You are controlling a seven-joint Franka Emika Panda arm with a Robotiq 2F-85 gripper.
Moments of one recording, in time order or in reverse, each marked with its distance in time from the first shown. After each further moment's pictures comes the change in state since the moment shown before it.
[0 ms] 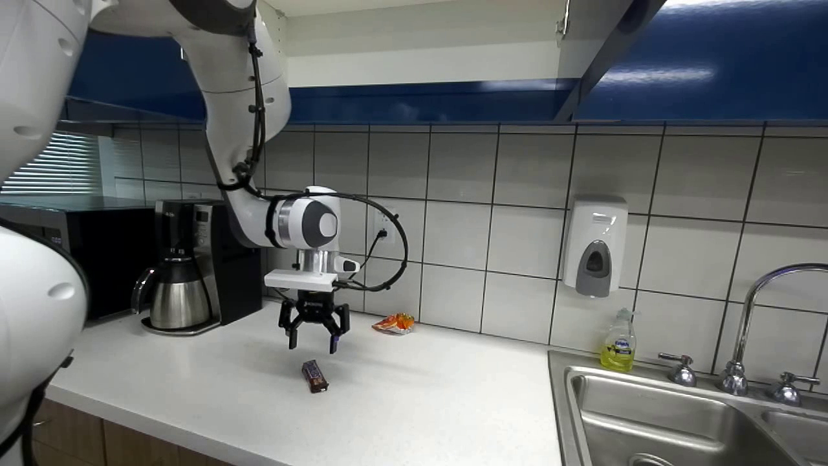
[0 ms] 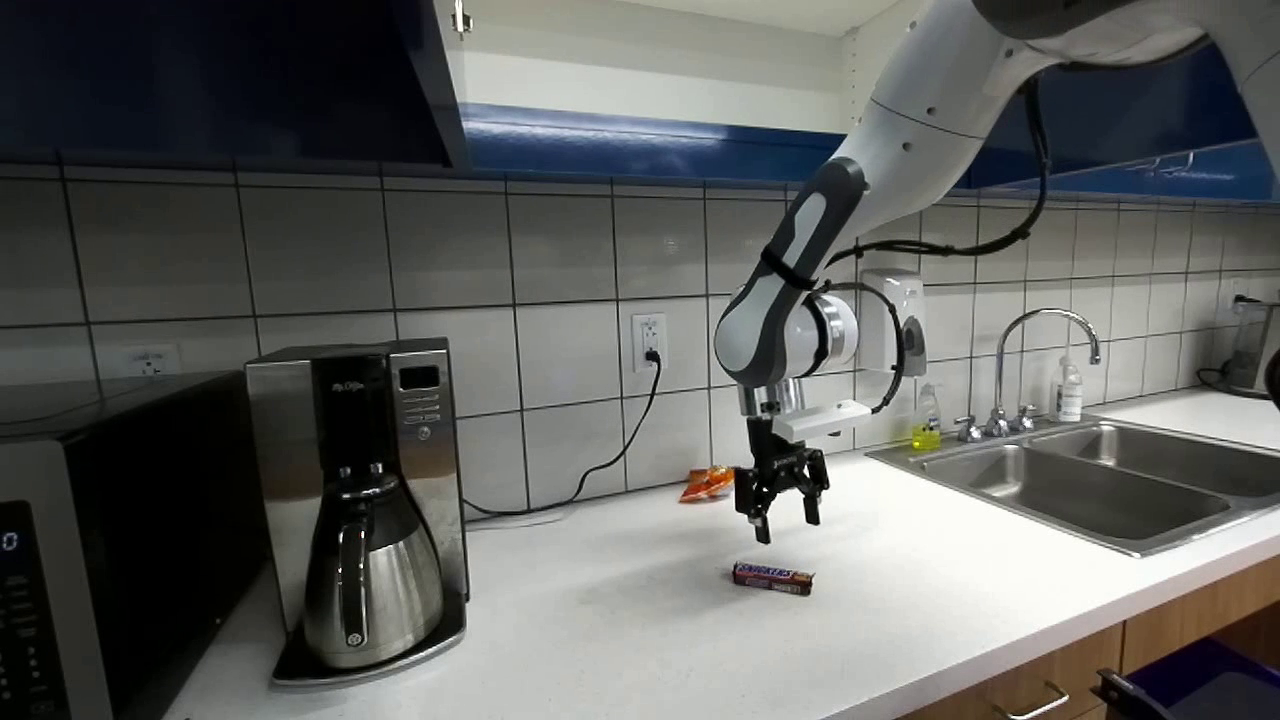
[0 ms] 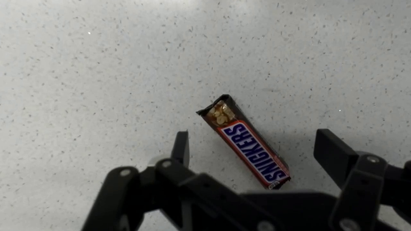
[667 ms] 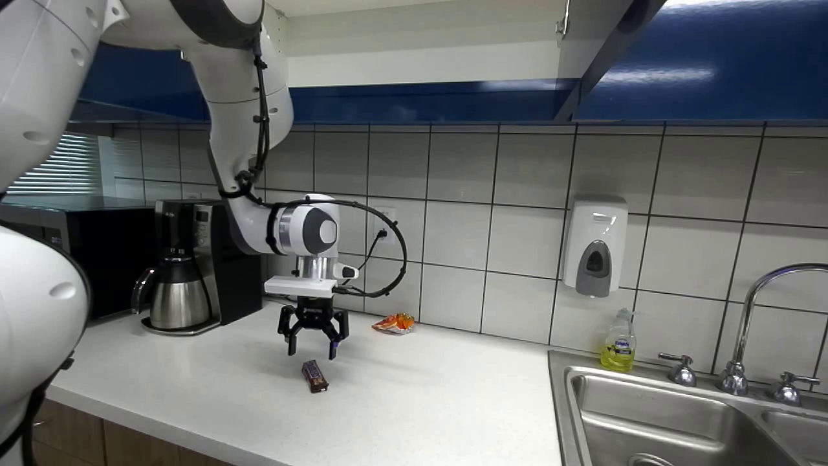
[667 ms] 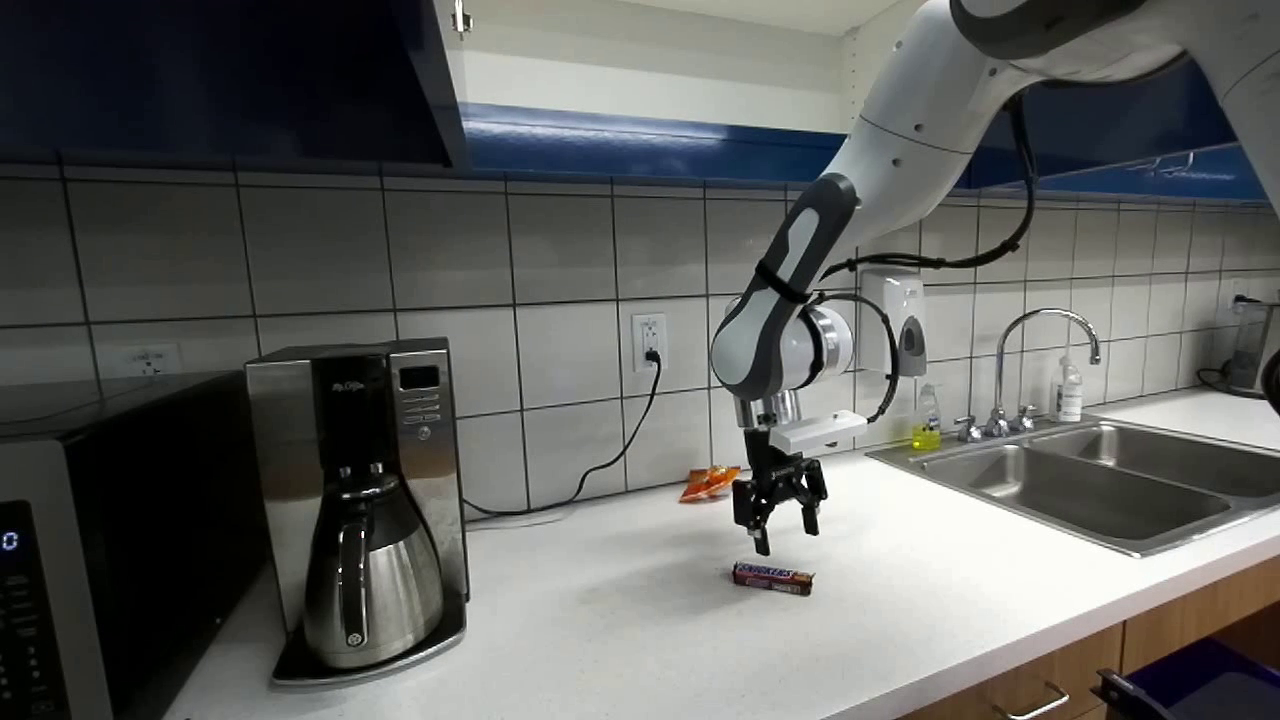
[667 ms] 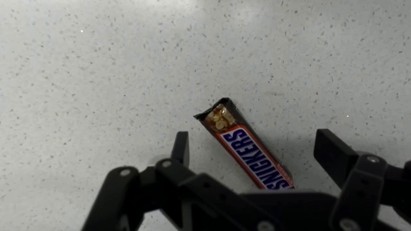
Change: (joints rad) arm 0.006 0.042 0.000 0.021 -0.012 0.001 0.006
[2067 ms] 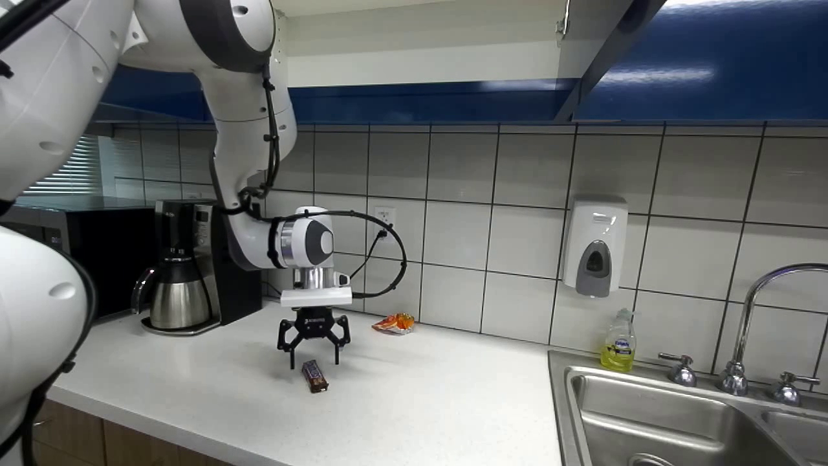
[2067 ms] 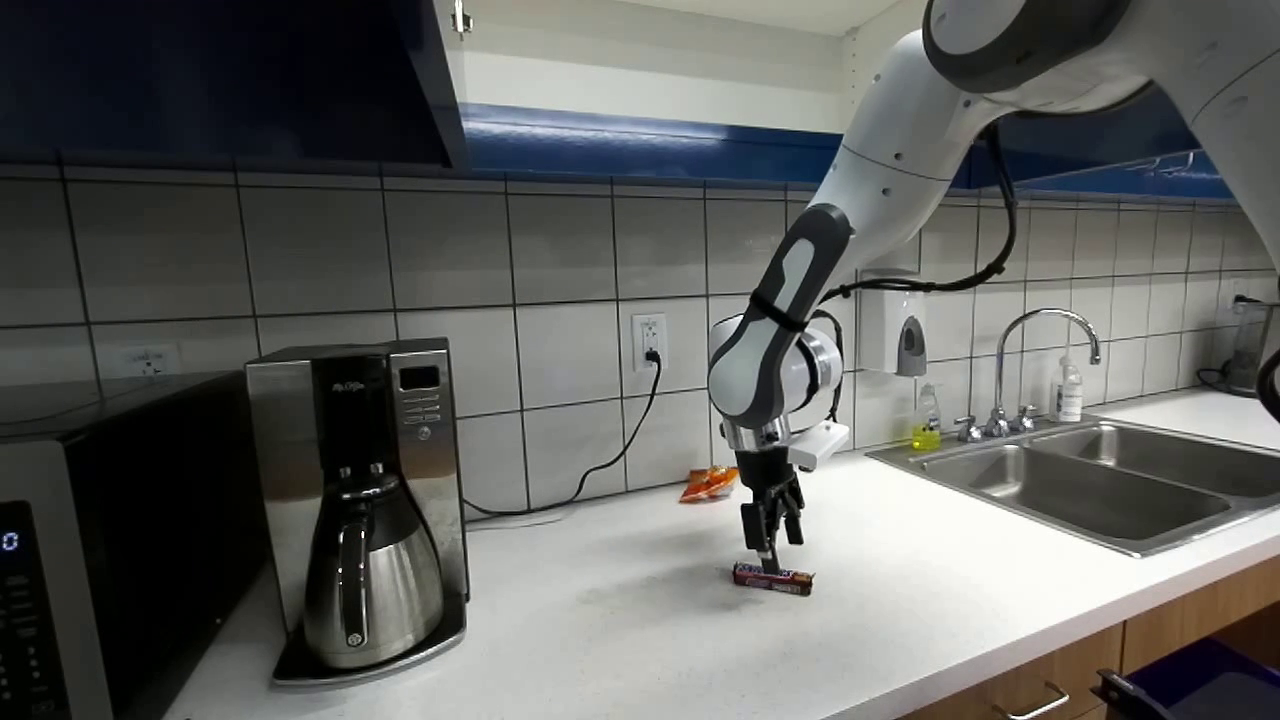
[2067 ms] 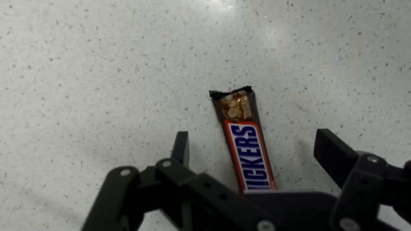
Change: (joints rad) arm -0.002 0.080 0.019 0.041 -0.128 0.036 -0.312
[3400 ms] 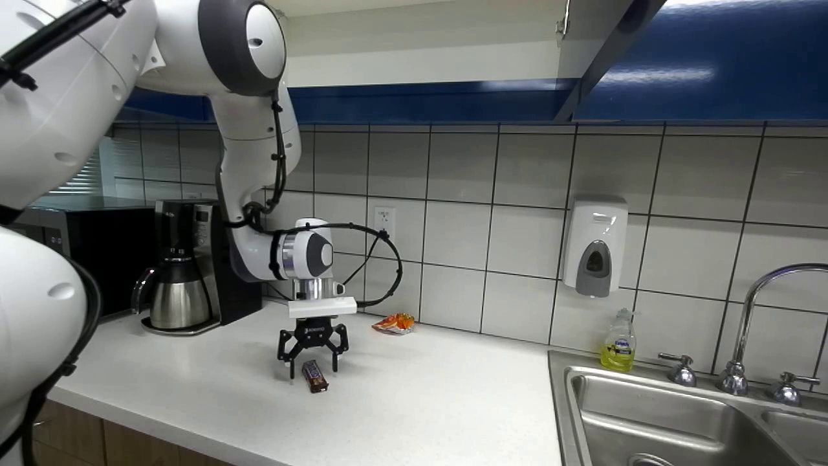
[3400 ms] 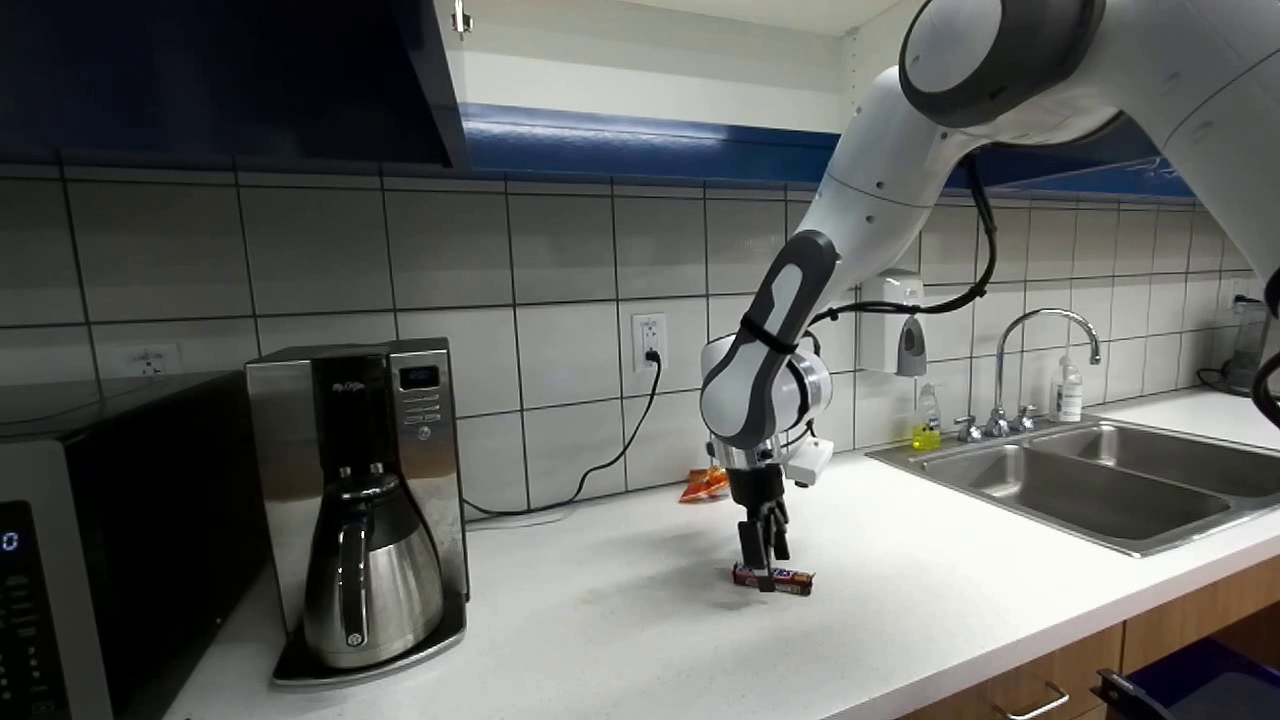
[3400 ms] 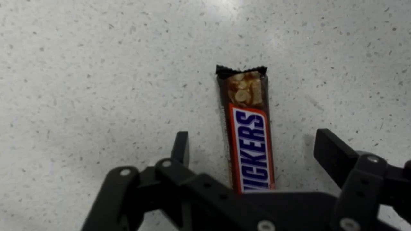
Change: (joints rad) arm -0.004 0.084 0.015 0.055 -0.015 0.024 -0.129
